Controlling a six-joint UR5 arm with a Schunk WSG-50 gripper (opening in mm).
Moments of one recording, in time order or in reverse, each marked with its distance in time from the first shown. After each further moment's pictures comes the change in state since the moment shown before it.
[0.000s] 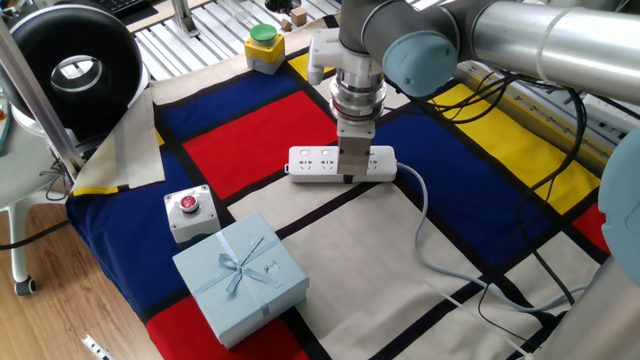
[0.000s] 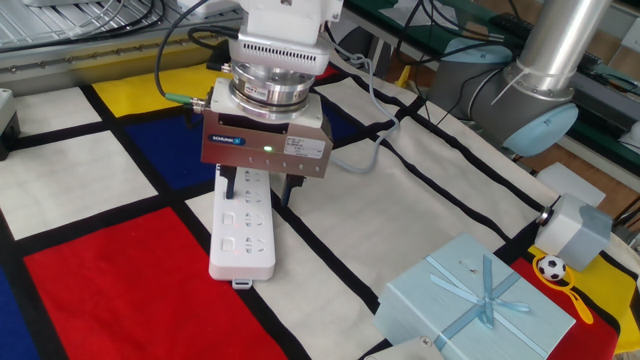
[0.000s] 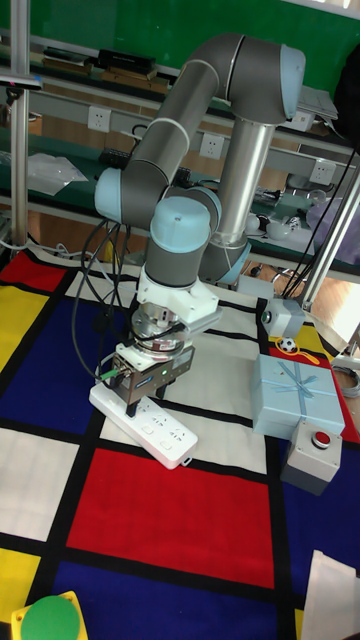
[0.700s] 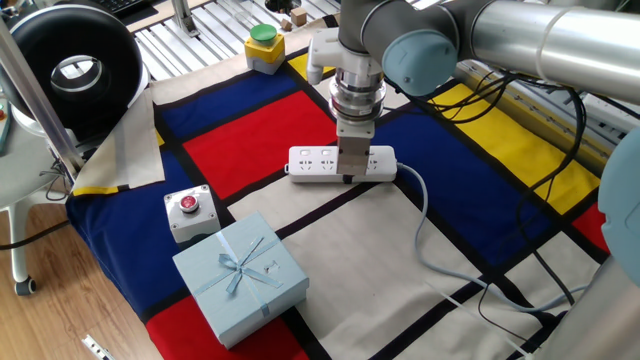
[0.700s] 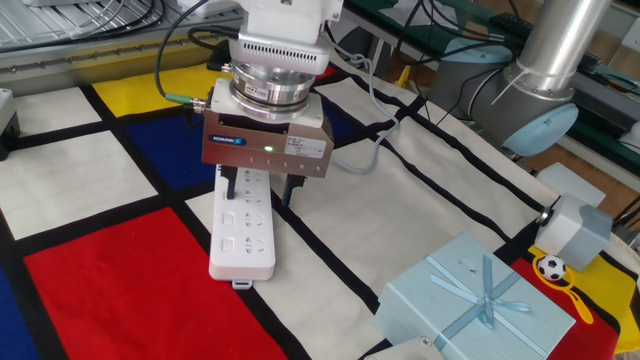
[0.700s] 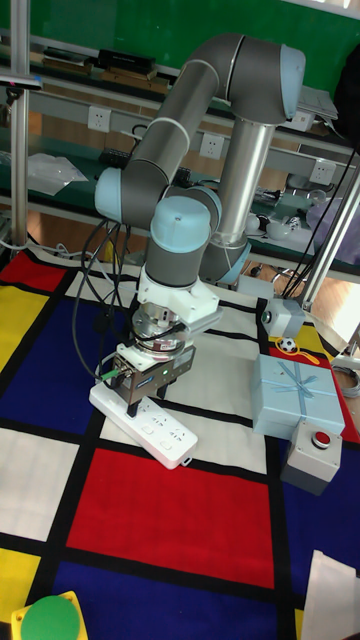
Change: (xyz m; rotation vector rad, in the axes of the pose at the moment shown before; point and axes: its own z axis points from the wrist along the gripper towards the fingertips) arm -0.001 0.001 -0.002 -0.005 -0.001 -0.001
